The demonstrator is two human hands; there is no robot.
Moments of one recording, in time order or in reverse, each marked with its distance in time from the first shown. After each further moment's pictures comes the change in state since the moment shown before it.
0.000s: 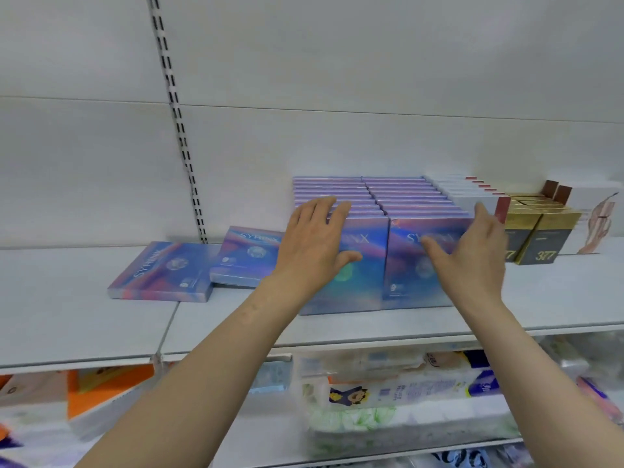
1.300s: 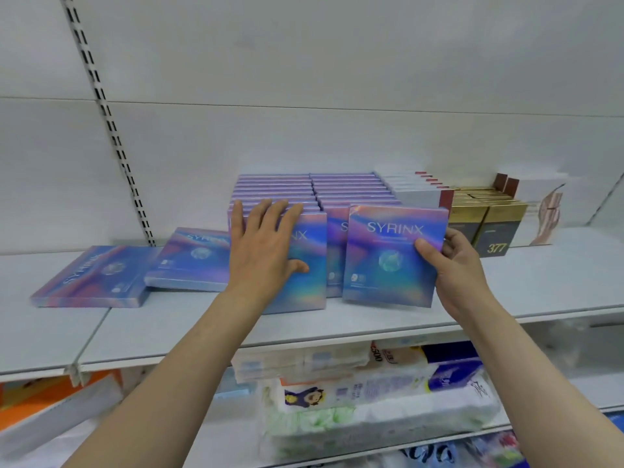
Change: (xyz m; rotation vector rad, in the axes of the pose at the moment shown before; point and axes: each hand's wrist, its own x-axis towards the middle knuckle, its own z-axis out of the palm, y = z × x) left_hand 0.000 0.039 0.028 0.167 0.043 -0.091; right_hand 0.026 0.093 -0.026 1.132 -0.291 0.340
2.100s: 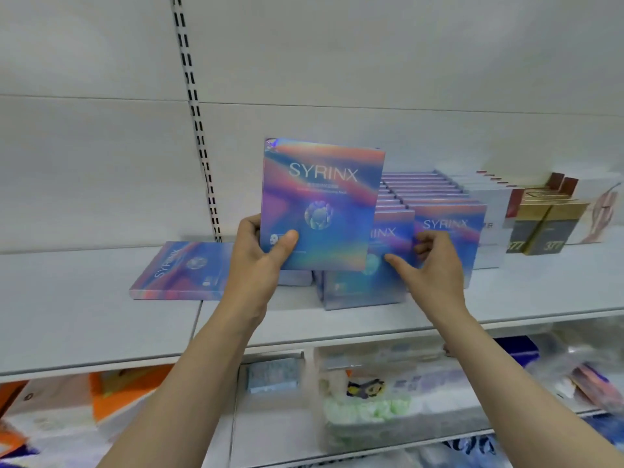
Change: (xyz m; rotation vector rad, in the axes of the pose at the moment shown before) left_hand -0.058 -0.109 -0.075 -1.414 0.038 -0.685; right_hand -0.054 0.046 0.147 -0.850 0.170 -0.354
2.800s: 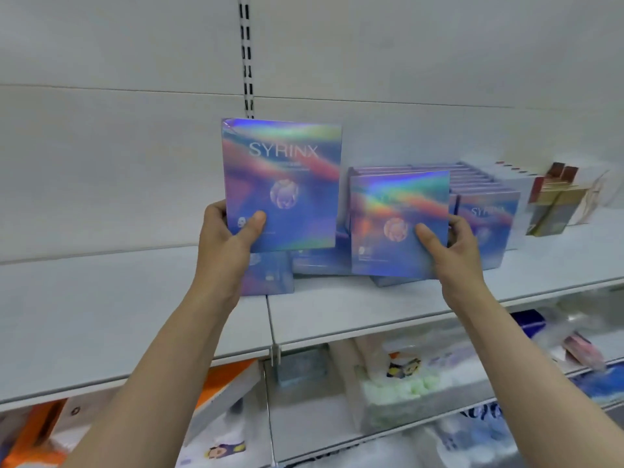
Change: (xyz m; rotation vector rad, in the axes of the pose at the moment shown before) left_hand 0.040 0.019 -0.149 0.003 0.030 -0.016; right_hand -0.045 -0.082 0.049 0.495 0.017 0.169
